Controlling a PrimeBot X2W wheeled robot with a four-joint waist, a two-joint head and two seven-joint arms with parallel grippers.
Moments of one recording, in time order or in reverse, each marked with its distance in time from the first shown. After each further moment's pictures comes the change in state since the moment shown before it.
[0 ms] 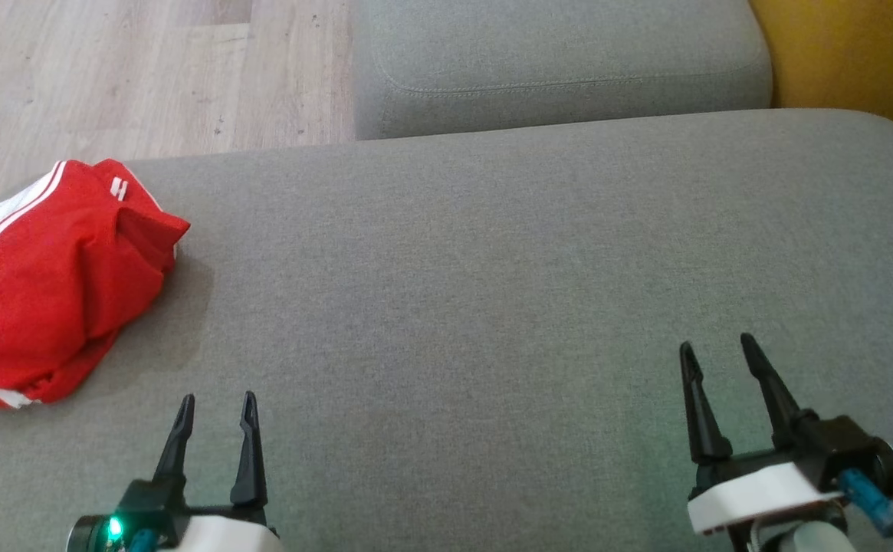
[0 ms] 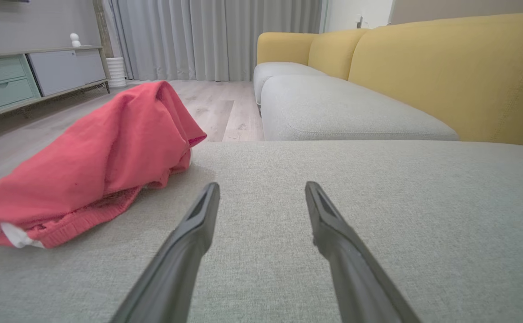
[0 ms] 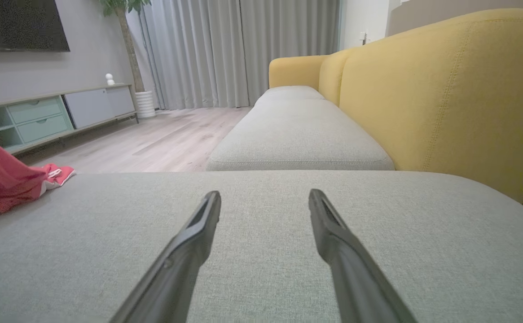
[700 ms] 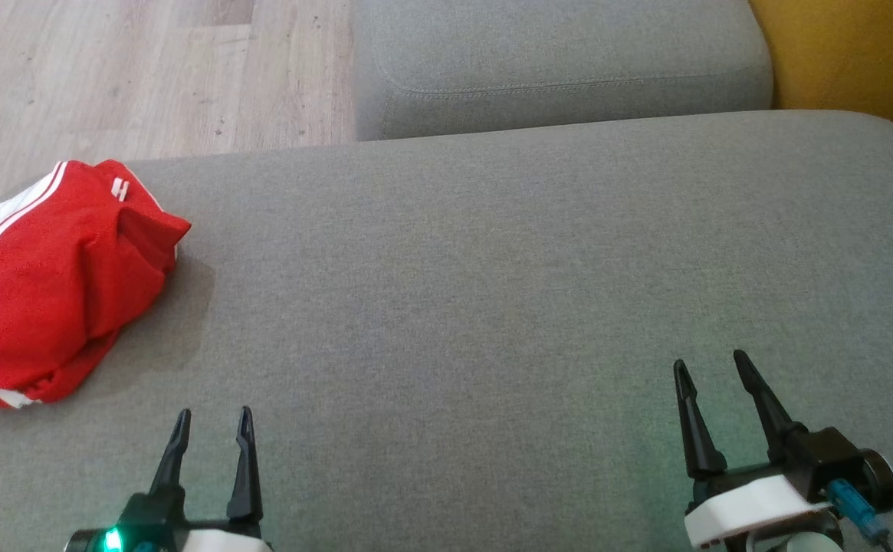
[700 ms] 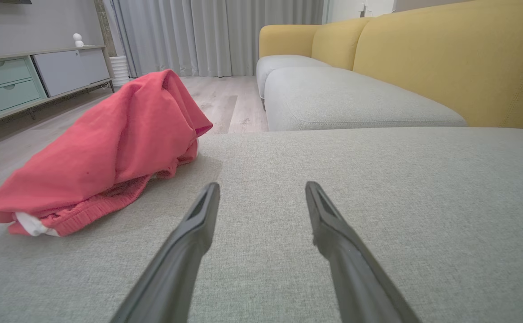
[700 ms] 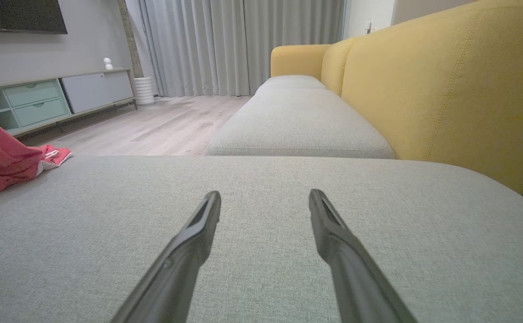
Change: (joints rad) left arm 0.016 -0.002 0.018 0.025 0.041 -0.001 -0.019; right arm 0.009 0.001 0.002 0.044 -0.038 0.000 -0.020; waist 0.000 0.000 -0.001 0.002
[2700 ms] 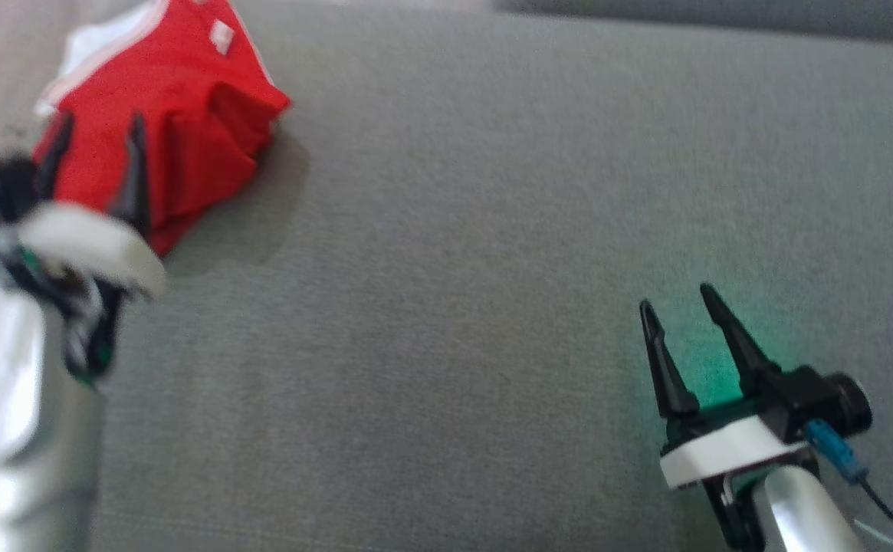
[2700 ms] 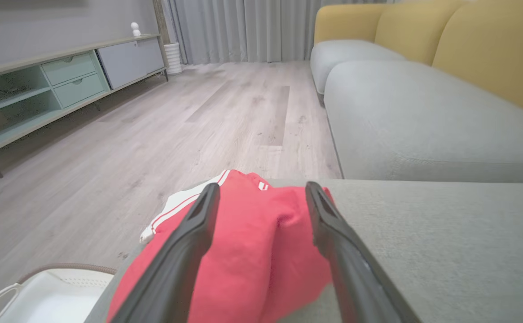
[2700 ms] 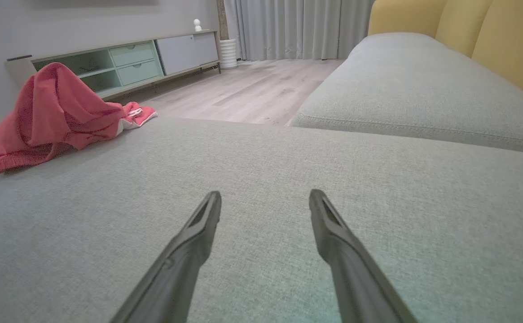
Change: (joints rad) left arm -0.562 0.168 0.048 0.007 -0.157 -0.106 0.393; right arm -0.131 -0.031 0.093 0.015 0.016 0.000 0.000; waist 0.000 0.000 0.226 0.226
